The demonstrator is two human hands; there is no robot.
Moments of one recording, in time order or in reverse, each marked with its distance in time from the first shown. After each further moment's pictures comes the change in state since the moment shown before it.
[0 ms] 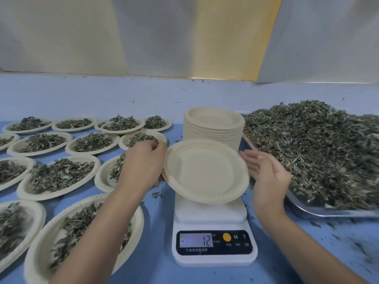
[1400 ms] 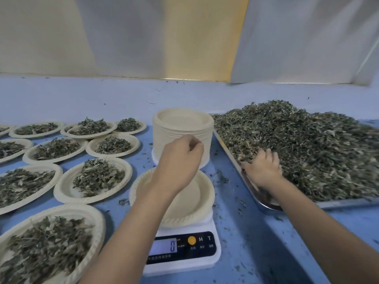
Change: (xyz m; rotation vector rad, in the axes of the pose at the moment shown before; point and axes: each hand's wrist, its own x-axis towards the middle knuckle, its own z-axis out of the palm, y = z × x) left_hand -0.008 0.069 0.082 -0.104 -0.141 0.294; right_hand 0.096 0.009 -0.071 -1.434 -0.279 0.314
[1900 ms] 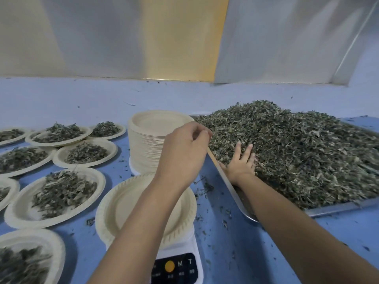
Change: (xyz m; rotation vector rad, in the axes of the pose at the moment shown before) left_hand 0.023 0.037 0.032 -0.251 0.011 0.075; right_hand 0.061 0.003 0.042 -0.041 -0.041 0.028
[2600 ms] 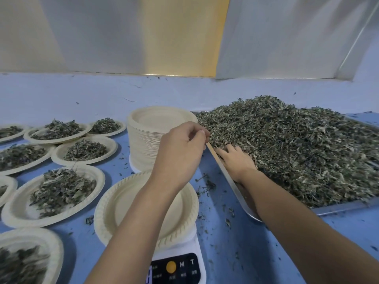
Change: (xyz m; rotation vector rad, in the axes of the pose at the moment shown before) left_hand 0.000 -0.013 -0.001 -0.096 -0.019 -0.030; right_hand 0.016 0.004 -0.003 -0.374 0.054 -0.500
